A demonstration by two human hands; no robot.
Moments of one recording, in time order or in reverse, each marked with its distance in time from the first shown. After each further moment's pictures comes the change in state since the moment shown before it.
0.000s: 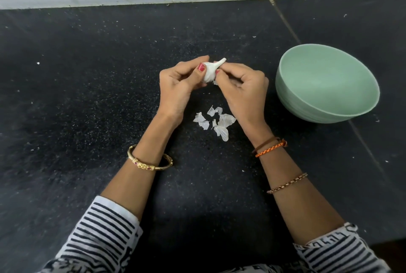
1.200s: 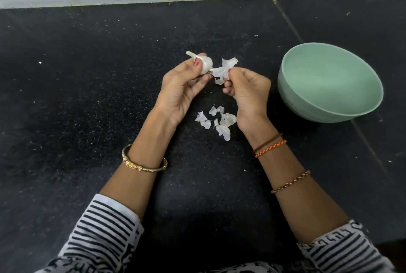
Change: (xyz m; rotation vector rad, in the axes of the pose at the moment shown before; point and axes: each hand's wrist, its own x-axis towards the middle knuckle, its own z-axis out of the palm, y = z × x) left_hand 0.005 0.013 0.000 -0.392 -0.010 -0.337; right_hand 0.005 -0.009 0.002 0.492 0.052 0.633
